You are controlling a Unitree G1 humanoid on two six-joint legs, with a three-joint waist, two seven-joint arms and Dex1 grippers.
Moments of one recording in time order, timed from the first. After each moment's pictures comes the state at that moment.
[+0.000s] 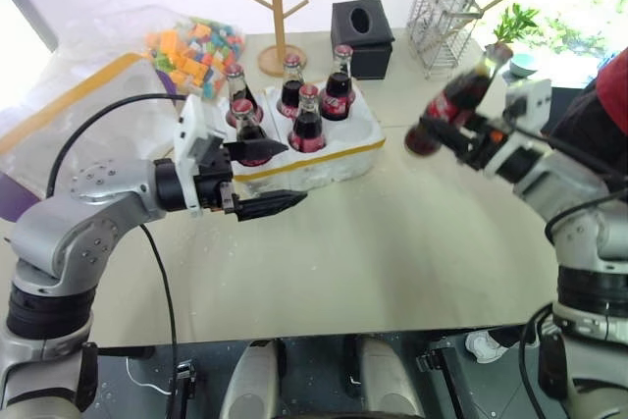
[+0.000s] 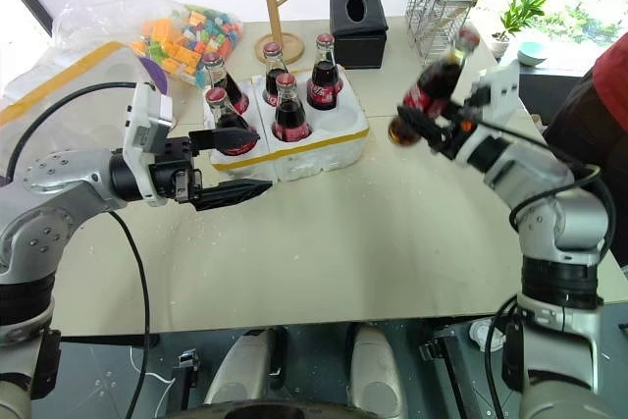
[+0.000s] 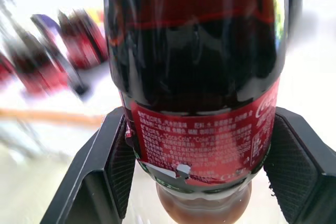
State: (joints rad) left arm -0.48 0.75 0.11 -0.45 -0.84 0.80 -0.86; right arm -0.59 -0.61 -0.27 -0.11 0.68 0.70 0.56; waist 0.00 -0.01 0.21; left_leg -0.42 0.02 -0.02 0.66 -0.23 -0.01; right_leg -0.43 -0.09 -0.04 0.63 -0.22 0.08
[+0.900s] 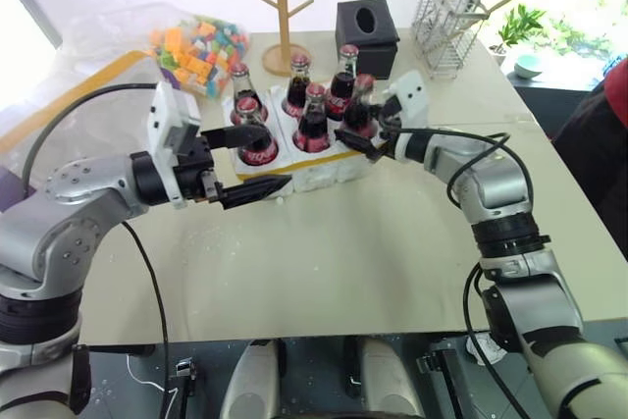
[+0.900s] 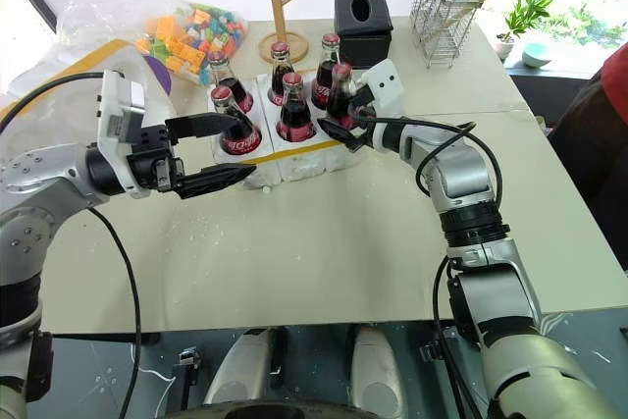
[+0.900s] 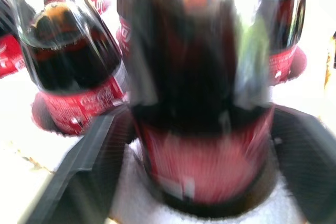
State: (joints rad) left arm -0.46 0.77 0.18 -0.44 -0.84 0.77 -0.85; right arm -0.82 -0.43 0.09 0.25 0.33 0.55 0.60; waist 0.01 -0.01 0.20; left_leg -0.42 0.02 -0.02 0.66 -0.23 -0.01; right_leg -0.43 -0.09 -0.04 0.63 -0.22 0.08
